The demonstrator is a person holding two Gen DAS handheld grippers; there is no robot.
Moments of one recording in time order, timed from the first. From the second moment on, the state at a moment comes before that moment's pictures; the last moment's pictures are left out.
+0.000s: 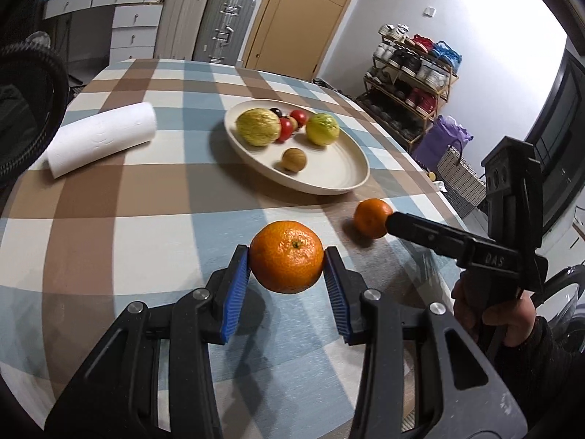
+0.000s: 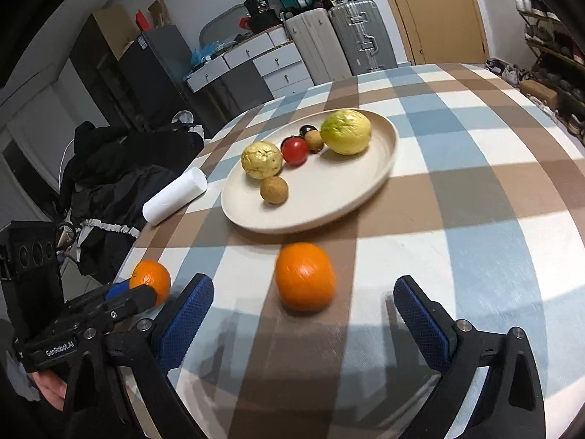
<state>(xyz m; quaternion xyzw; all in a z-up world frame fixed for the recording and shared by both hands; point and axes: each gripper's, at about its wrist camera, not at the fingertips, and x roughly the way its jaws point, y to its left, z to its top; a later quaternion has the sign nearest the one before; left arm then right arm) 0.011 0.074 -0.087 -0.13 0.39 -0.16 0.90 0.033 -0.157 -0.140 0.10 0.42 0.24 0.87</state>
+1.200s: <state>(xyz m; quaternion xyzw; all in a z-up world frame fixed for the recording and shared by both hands) 0.038 0.056 -0.072 -0.13 0.38 -0.16 0.90 0.045 -0.159 -0.124 0.12 0.40 0.25 0.87</state>
